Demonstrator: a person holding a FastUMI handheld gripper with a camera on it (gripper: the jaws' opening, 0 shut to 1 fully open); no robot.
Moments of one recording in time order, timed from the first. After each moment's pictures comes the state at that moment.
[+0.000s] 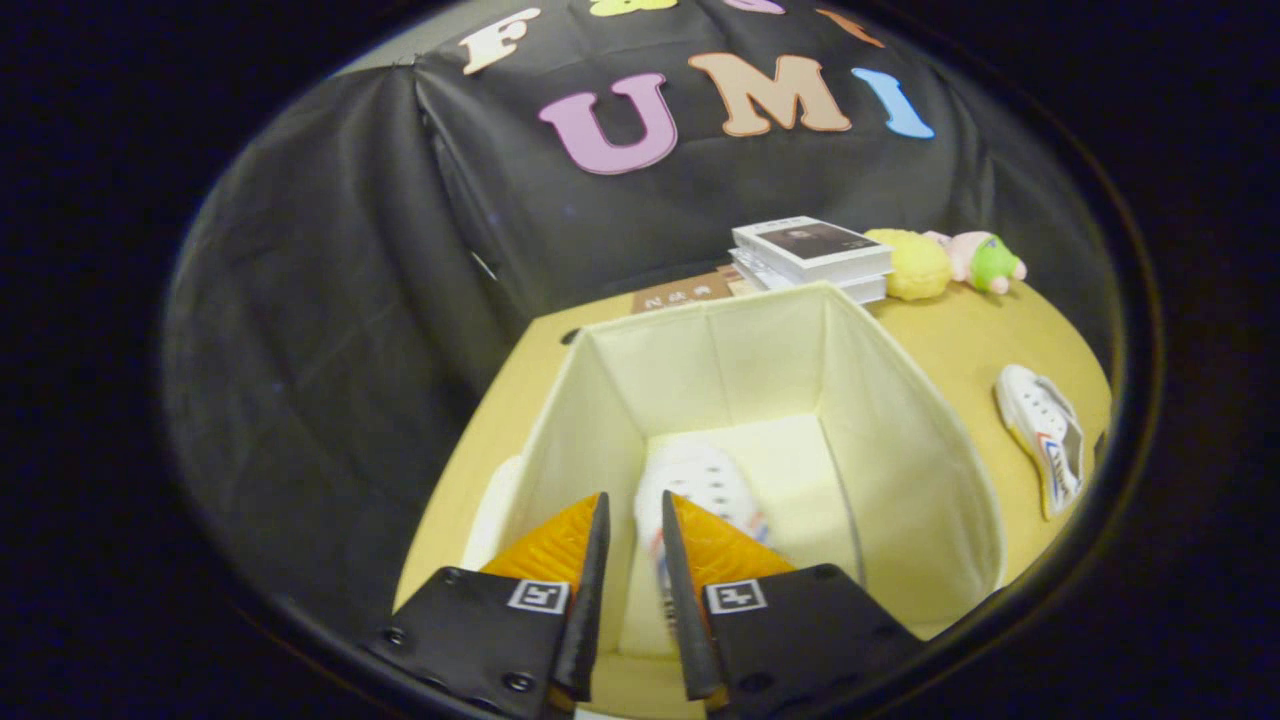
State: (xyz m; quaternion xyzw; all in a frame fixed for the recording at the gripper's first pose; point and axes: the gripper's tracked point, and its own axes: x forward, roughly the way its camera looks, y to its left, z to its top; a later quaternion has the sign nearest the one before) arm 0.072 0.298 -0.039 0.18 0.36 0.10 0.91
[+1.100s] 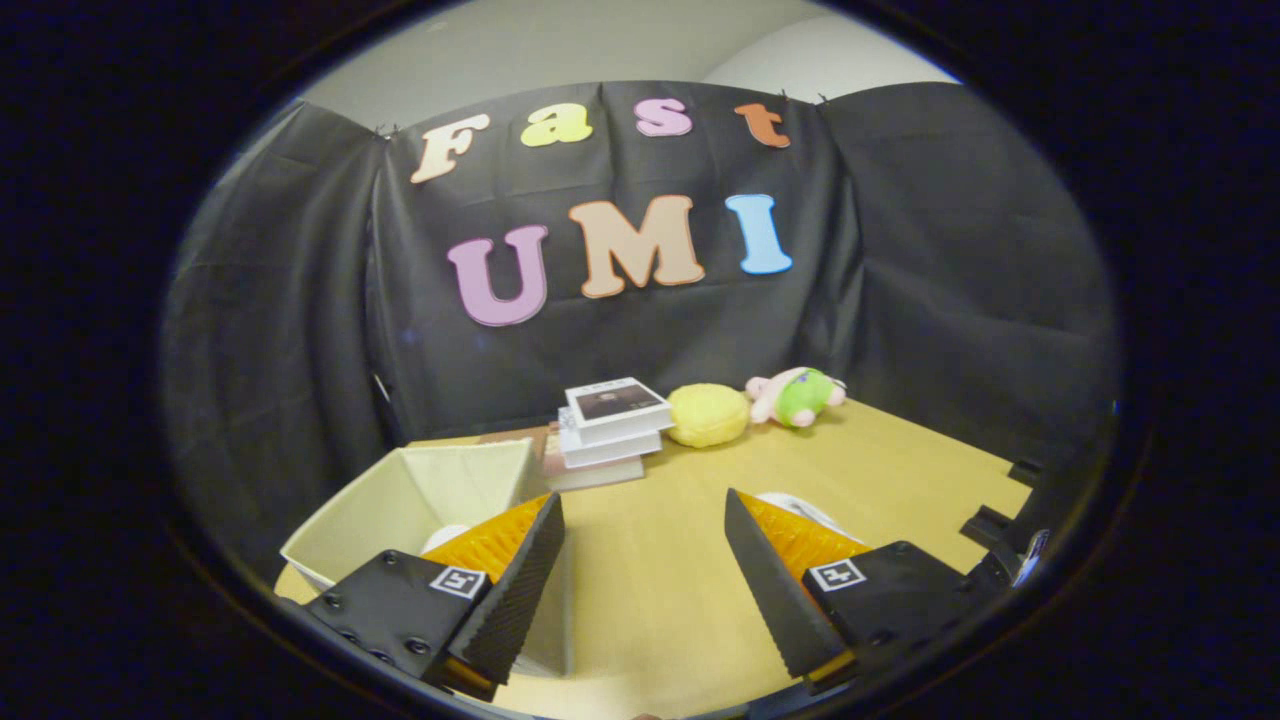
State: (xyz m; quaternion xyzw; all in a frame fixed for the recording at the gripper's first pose) arm 0.033 0.006 -0.009 0.07 0.17 -0.10 0.98
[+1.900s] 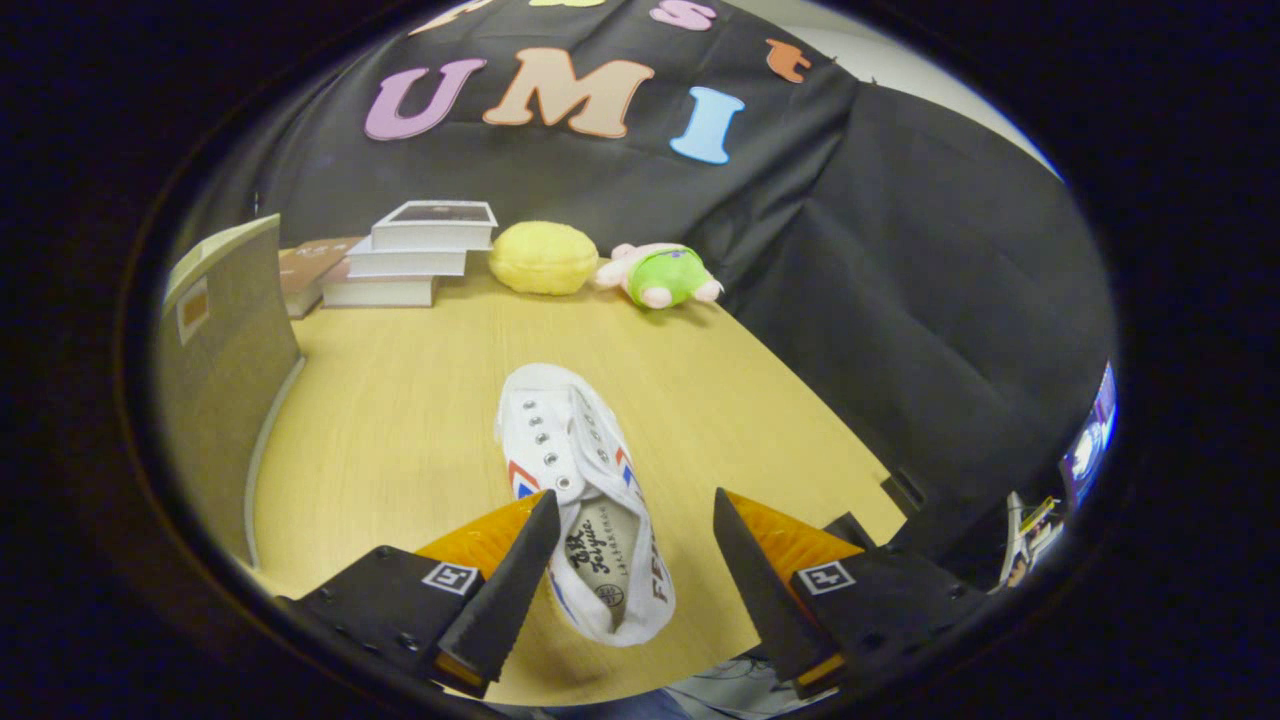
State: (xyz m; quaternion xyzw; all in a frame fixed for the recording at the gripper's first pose) arm 0.032 -0.146 -0.127 -0.12 0.36 -0.21 0.90
